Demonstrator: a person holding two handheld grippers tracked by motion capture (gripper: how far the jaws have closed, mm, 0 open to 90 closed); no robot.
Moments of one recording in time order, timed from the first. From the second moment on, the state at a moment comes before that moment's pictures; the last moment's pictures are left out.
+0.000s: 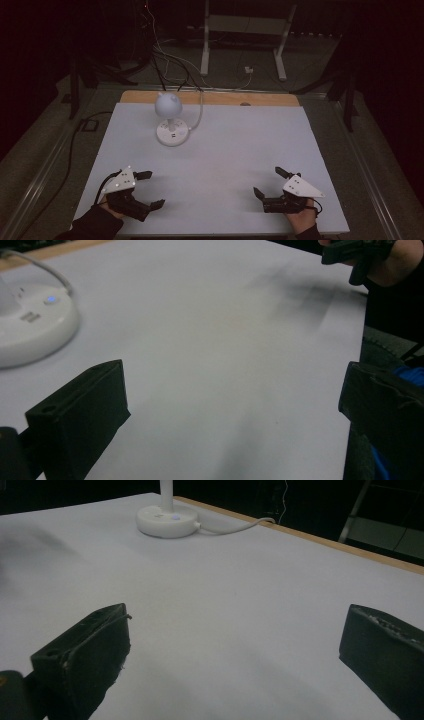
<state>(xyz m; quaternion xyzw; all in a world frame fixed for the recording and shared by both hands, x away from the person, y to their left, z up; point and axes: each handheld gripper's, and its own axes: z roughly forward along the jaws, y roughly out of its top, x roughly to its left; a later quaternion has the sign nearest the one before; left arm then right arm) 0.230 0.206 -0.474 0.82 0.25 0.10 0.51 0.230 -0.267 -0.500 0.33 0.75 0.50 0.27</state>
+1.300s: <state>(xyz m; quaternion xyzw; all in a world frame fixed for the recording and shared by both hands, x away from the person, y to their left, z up) 0.297 0.160 -0.437 0.79 0.32 0.18 0.49 0.230 -0.266 -0.501 0.33 0.75 0.51 0.25</state>
